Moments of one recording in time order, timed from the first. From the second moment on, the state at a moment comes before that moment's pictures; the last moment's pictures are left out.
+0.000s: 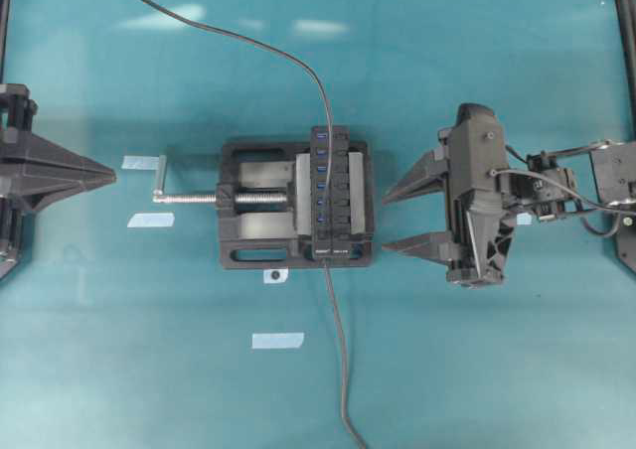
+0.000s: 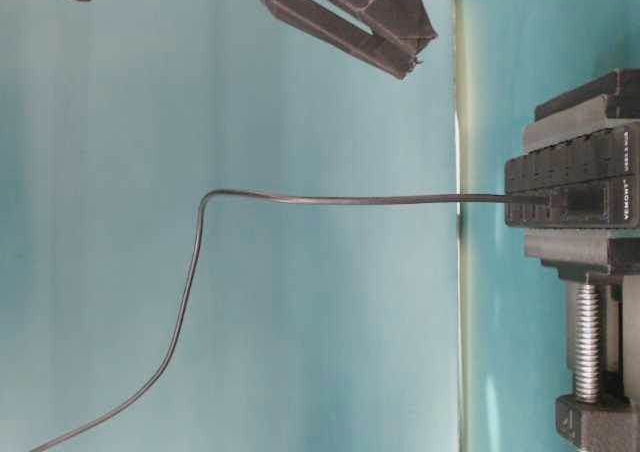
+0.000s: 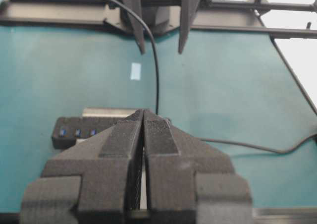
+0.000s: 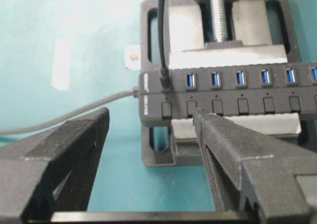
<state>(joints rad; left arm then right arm) 0.00 -1.04 1.22 0.01 -0.11 -0.05 0.07 -0.31 0.86 -0.10 0.05 0.24</state>
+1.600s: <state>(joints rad) 0.00 -1.04 1.23 0.01 -0.11 -0.05 0.07 -0.31 0.87 -0.10 0.04 0.24</state>
